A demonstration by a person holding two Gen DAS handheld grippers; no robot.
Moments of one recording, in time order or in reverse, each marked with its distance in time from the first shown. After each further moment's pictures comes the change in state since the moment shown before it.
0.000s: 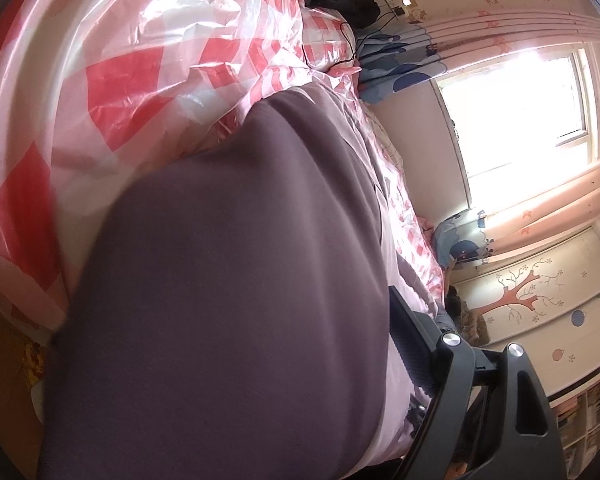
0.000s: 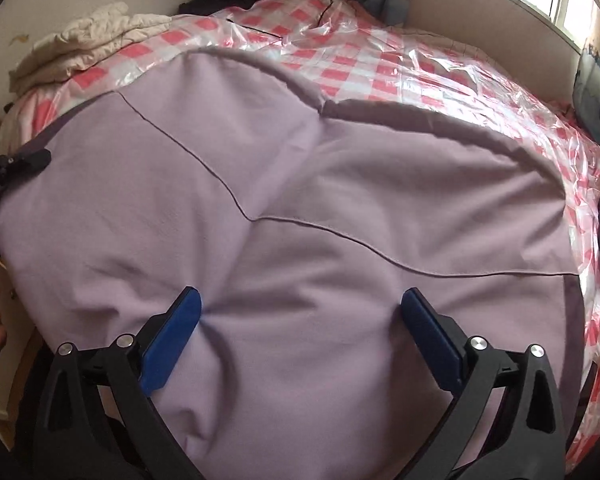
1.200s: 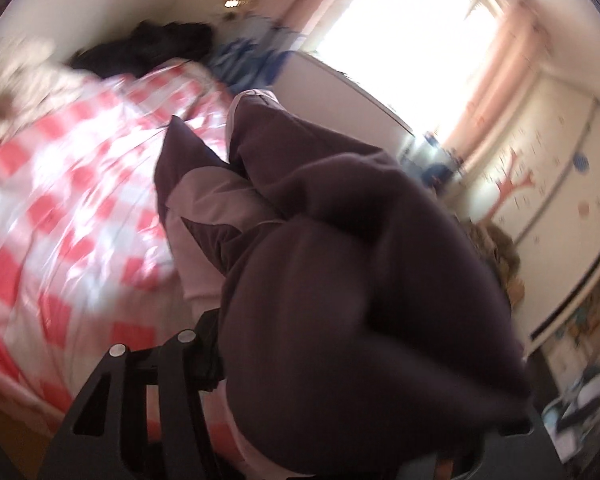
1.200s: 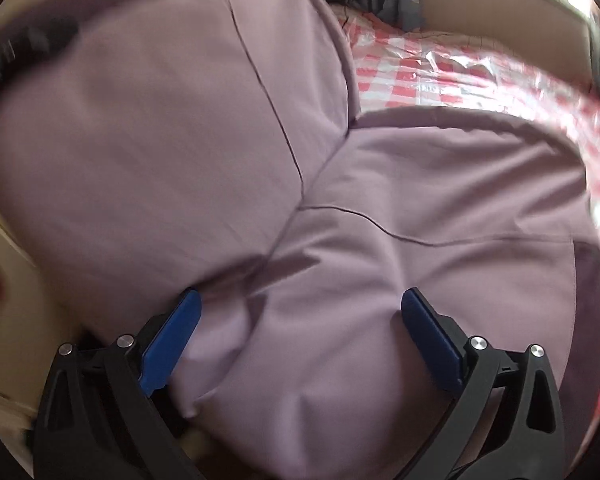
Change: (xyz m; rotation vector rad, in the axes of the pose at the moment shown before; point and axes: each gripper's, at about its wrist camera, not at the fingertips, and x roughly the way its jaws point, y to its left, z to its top) left arm -0.002 -0.207 -0.071 0.616 -0.048 0.000; right arm -0.045 -0.048 -0.034 0.131 -0.119 0.299
